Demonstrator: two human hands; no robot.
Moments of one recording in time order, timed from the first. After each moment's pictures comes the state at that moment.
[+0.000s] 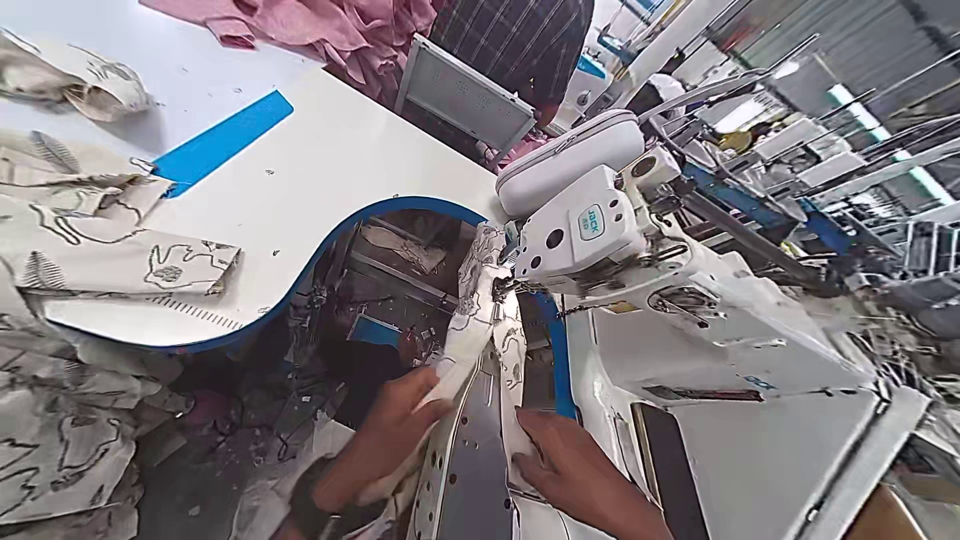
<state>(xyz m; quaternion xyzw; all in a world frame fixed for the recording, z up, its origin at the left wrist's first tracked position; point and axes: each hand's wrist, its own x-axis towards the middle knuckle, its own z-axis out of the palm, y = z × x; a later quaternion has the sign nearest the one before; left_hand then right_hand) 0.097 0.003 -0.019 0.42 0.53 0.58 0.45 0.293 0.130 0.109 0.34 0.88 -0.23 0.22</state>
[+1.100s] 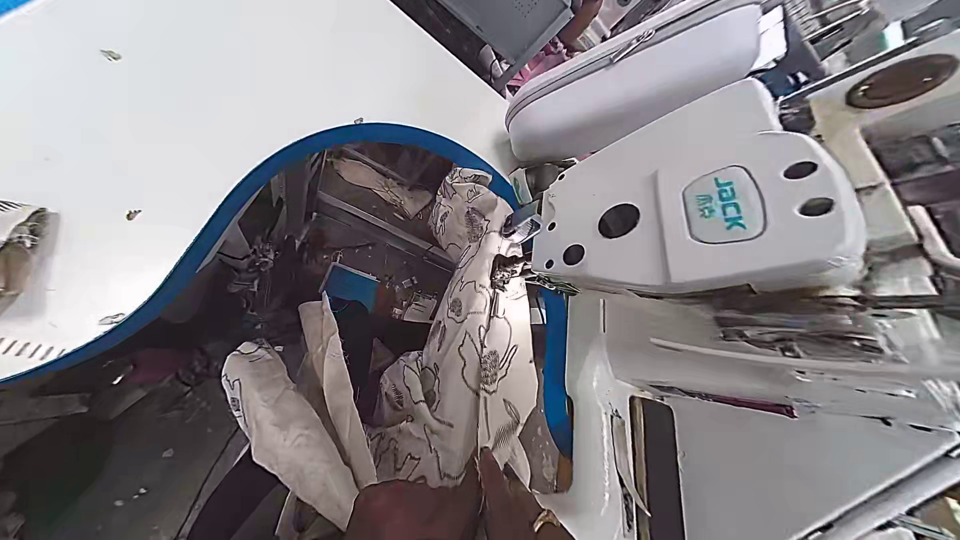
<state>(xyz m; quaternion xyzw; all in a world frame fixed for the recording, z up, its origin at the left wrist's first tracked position) 0.145 -0.012 0.034 0.57 0.62 0.50 0.22 0.254 0.039 0.121 0.40 0.92 -0.03 -0.01</state>
